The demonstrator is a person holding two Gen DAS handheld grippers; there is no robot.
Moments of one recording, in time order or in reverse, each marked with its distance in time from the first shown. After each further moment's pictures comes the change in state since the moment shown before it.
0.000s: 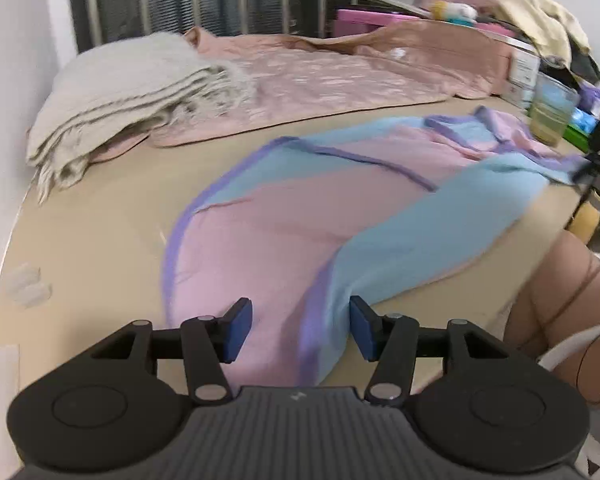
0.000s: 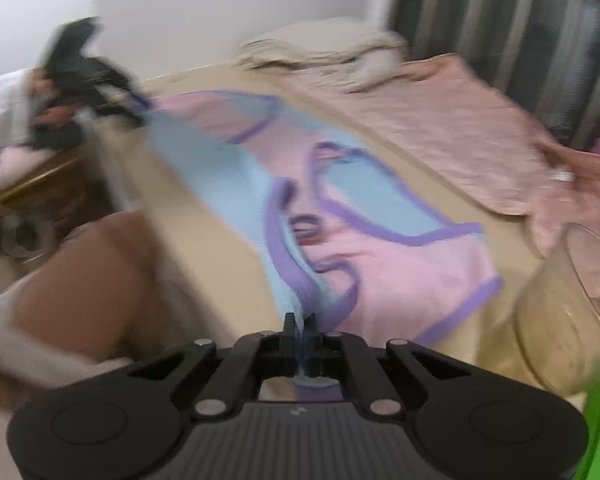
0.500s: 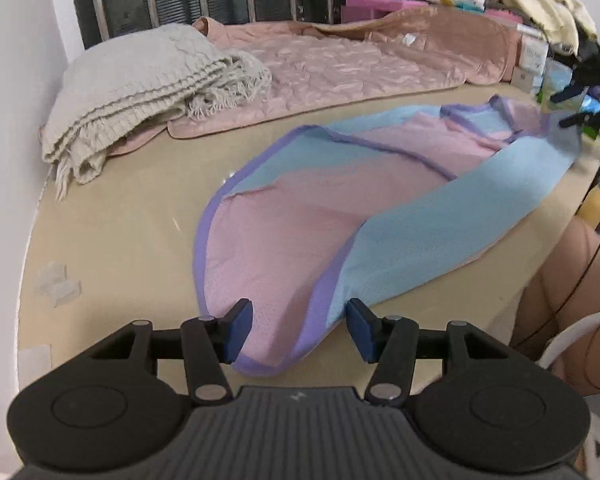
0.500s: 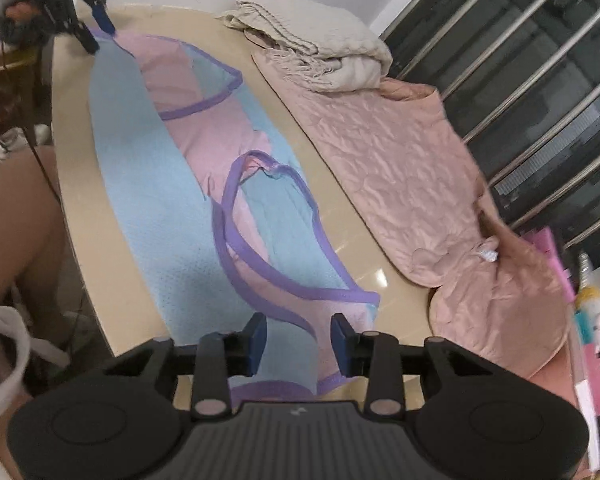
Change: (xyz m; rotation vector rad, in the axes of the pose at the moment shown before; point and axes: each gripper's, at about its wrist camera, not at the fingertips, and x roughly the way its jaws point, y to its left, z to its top) left arm -0.015 0.008 0.004 0.015 0.037 0.023; right arm 0.009 0.006 0.045 -0.277 0.099 -0.372
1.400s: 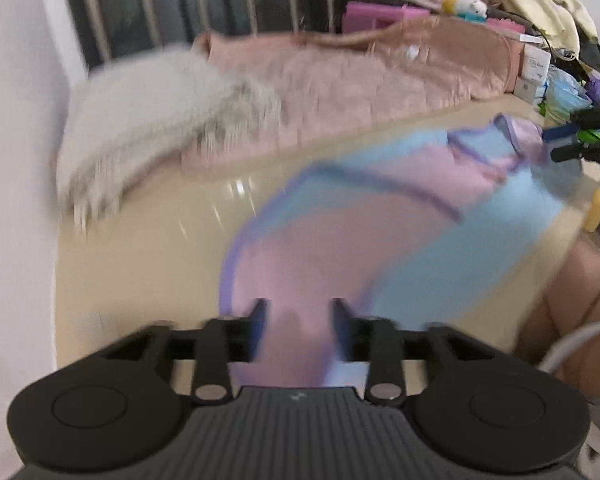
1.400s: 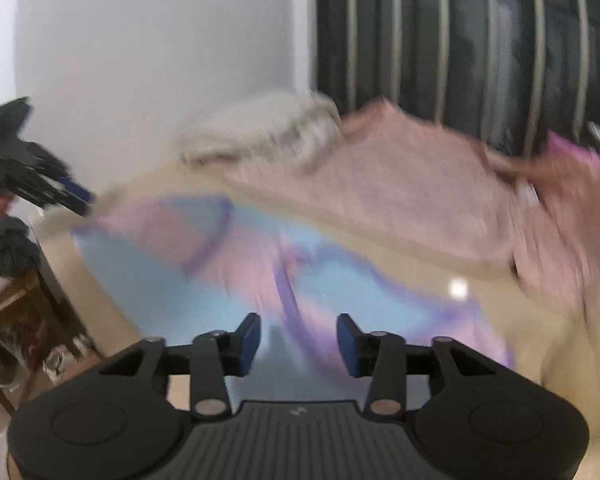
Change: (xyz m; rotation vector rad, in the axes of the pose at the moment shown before) left arm -0.006 0.005 0.061 0.099 -0.007 0.044; right arm 0.022 -0.008 0.014 0.570 -0.314 0.174
